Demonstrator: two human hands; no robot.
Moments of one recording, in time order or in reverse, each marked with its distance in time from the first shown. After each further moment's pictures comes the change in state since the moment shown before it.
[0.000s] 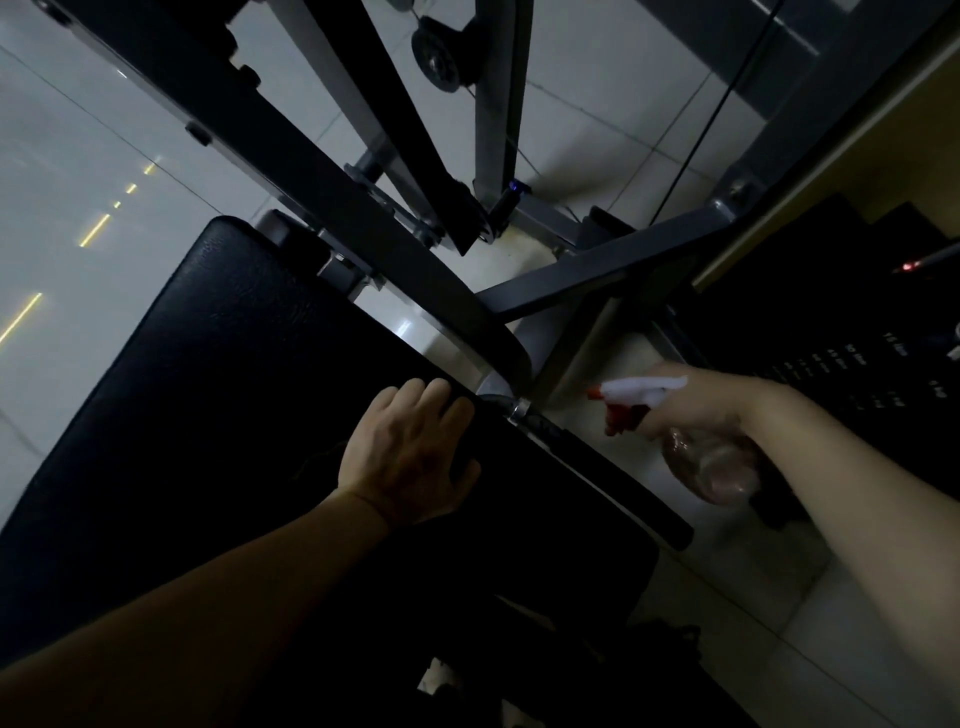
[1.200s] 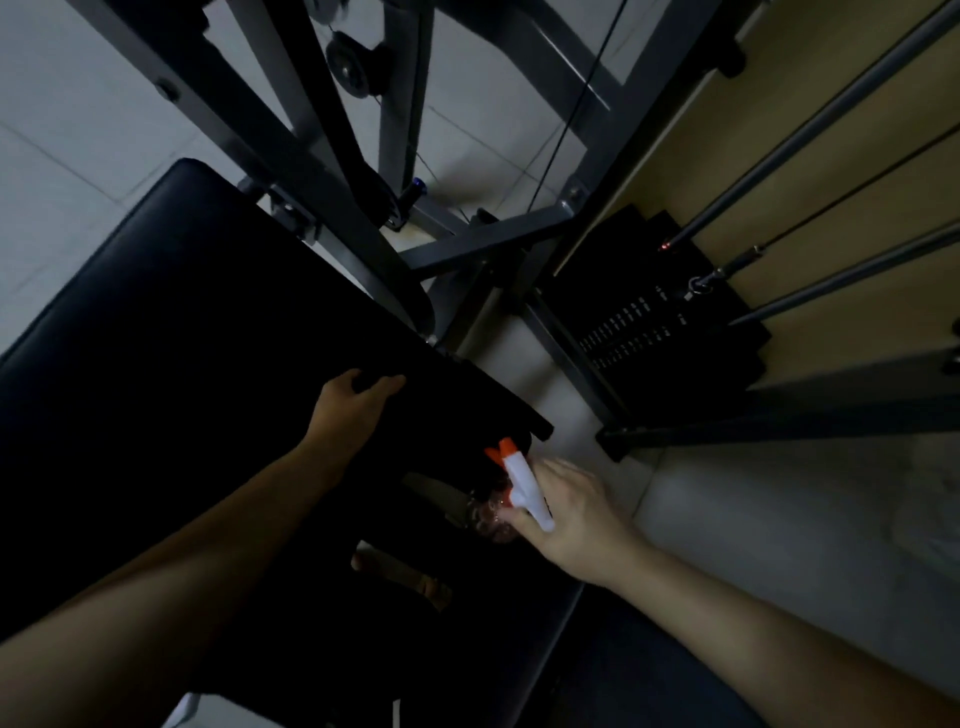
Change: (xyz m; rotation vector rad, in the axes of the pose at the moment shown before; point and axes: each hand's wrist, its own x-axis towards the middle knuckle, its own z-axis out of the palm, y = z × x) left_hand -0.061 0.048 -0.039 -1.476 -0.119 -1.011; right_hand -0.190 -0.018 0.221 -0.347 0.553 -0.189
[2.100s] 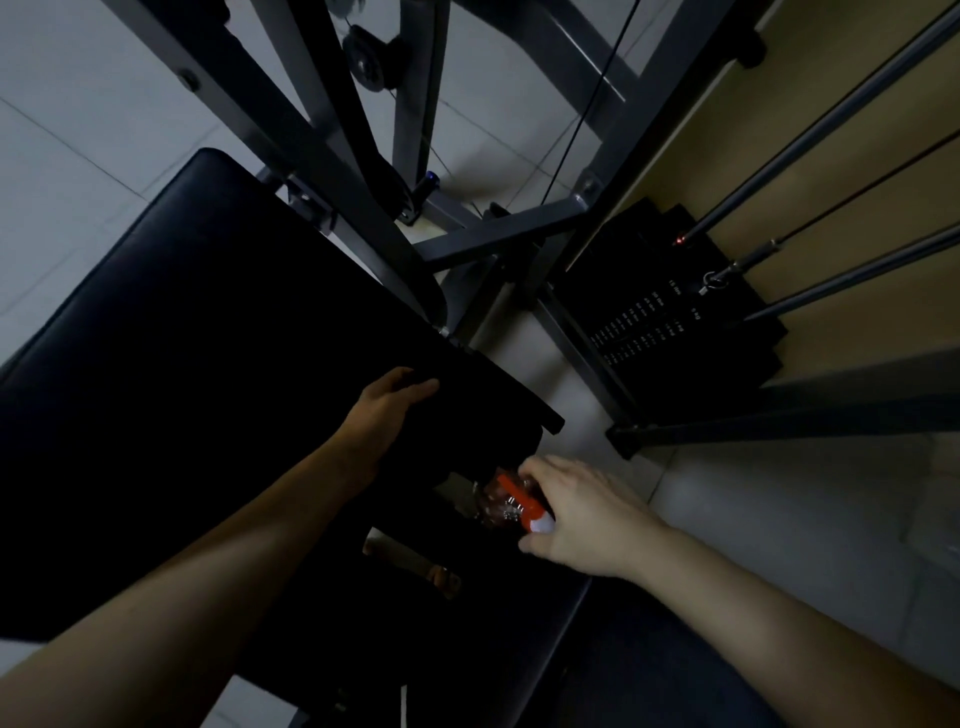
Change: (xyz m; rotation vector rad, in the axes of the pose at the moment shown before) left_hand -0.026 0.000 0.013 -0.206 -0.220 -0.085; right_hand 0.000 -0.023 -0.023 -0.216 -0.246 0.083
